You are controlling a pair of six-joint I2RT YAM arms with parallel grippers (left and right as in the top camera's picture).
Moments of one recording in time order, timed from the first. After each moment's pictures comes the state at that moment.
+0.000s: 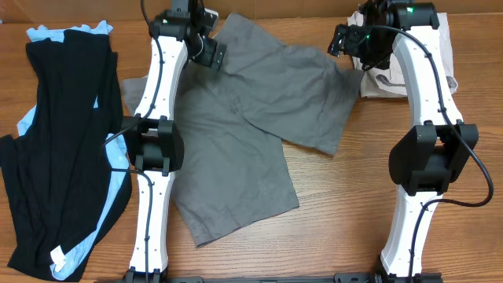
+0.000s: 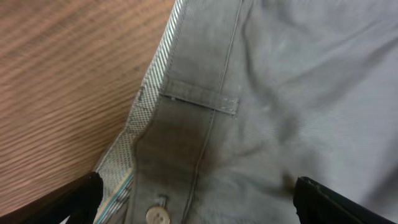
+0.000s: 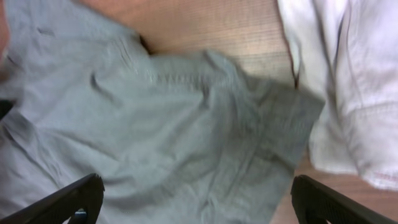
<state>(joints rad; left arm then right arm) -0.12 2.78 2.77 -1.10 0.12 0.23 0.02 2.30 2.30 -1.22 -0.24 0.23</state>
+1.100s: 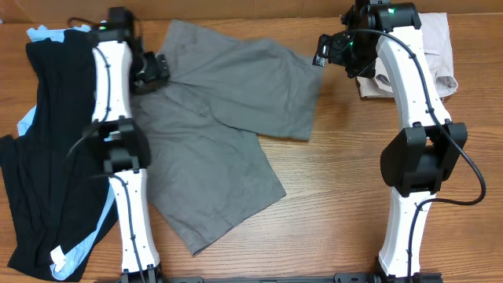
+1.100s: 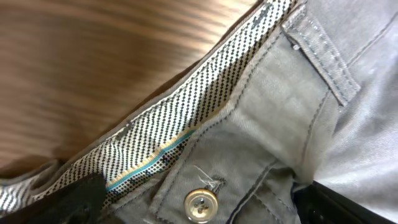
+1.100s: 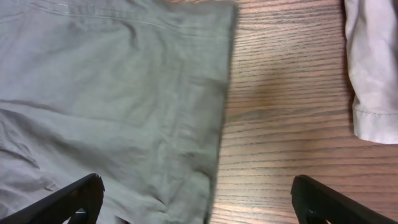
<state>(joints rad) 0.15 2.85 2.84 -1.43 0.09 -0.21 0.09 2.30 2.30 -1.29 -0.24 0.26</state>
